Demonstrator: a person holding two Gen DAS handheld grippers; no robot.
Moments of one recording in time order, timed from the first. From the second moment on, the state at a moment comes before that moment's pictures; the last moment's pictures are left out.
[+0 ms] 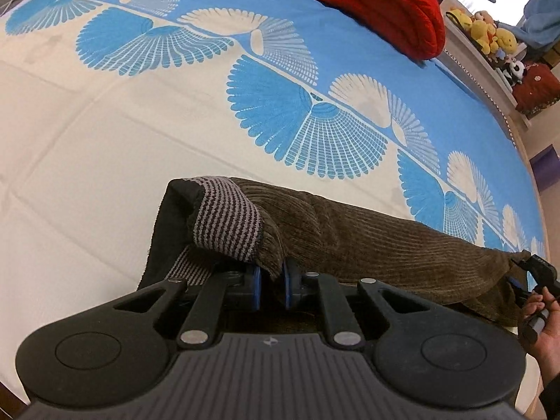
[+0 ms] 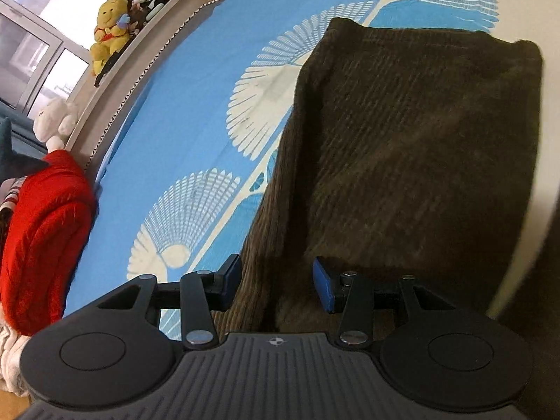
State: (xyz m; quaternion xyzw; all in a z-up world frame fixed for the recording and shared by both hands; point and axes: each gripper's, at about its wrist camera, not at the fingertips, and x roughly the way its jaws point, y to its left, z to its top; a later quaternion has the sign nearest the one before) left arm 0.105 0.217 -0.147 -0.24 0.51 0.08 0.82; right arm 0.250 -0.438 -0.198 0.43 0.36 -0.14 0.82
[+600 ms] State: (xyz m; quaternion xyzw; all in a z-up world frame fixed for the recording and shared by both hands) left arm 0.084 0.230 -0.117 -0.22 0.48 0.07 0.85; right arm 0.129 -0.453 -0.065 0.34 0.32 -0.10 0.88
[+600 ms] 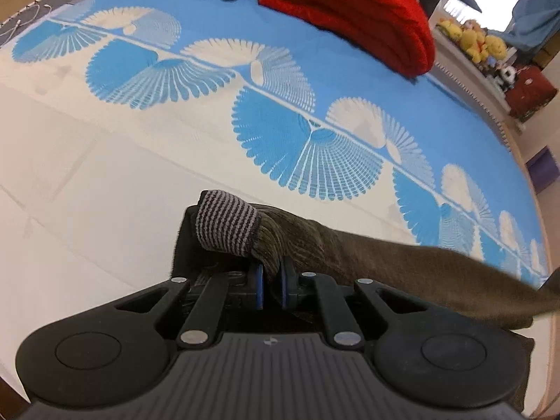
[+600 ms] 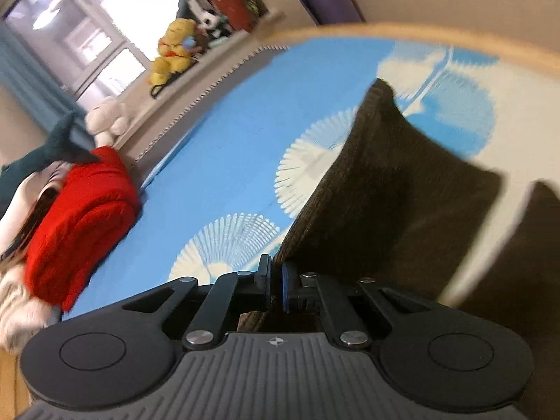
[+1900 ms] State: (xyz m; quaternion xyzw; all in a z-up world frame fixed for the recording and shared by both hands) left arm 0.063 0.257 -0.135 -0.25 0.51 0.13 0.81; right arm -0.004 -0.638 -0.152 0.45 0.25 -0.27 0.81
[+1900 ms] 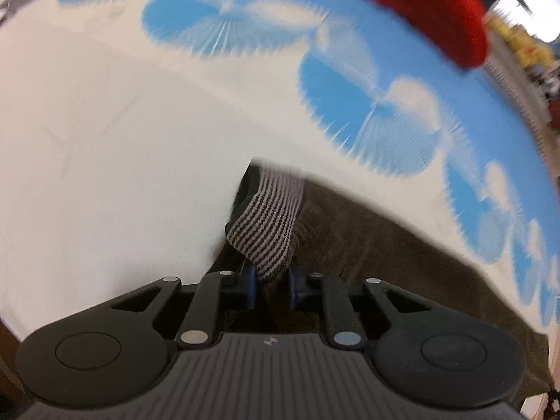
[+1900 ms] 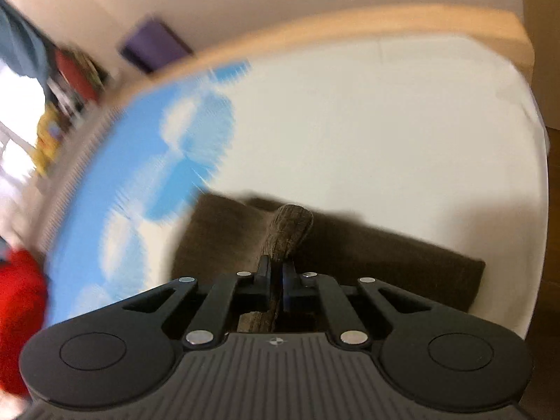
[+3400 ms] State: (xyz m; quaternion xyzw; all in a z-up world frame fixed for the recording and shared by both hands) left arm 0.091 0.228 -0.181 0.03 0.60 -0.01 0.80; right arm 0.029 -0.561 -0.112 0.21 0.33 -0.20 0.90
